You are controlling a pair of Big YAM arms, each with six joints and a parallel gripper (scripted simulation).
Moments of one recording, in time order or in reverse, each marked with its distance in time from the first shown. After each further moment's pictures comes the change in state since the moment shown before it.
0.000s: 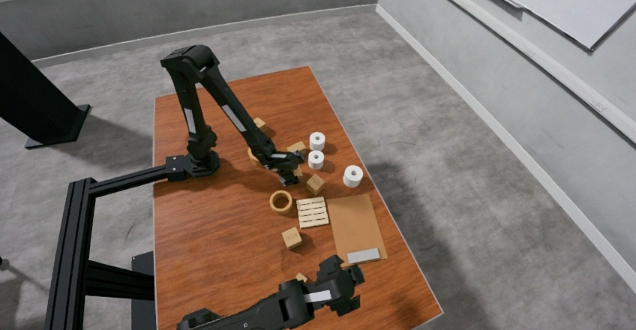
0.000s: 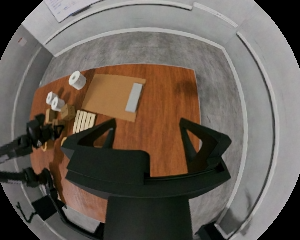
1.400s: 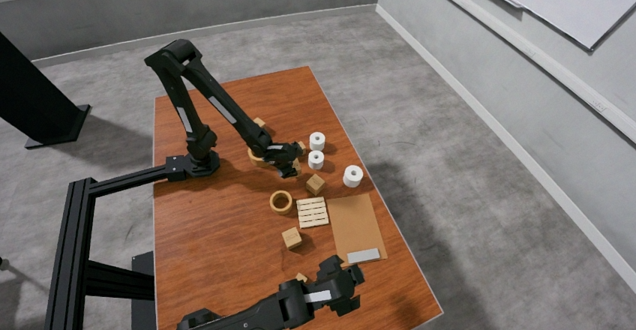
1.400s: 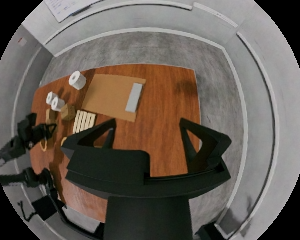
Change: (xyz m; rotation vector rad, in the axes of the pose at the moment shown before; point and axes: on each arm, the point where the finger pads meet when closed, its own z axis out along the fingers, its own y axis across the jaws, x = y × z) left arm -0.022 0.009 -0.040 0.016 -0.033 -0.011; right arm 0.000 0.000 0.000 0.000 0.000 0.000
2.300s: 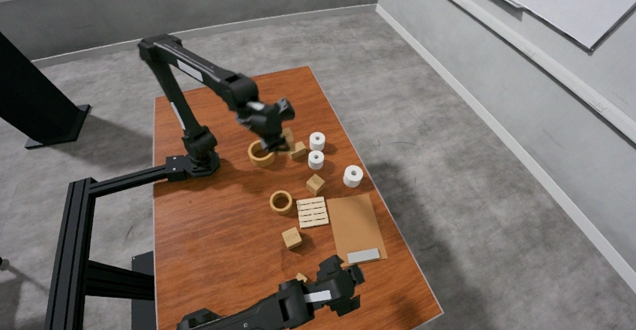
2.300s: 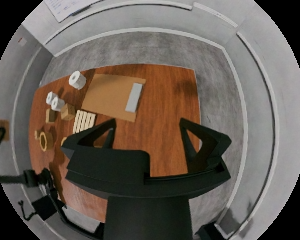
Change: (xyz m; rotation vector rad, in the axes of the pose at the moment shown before) left arm -0.114 -0.064 -0.274 0.034 -0.017 0.006; right arm 0.000 0.000 0.000 0.000 0.000 0.000
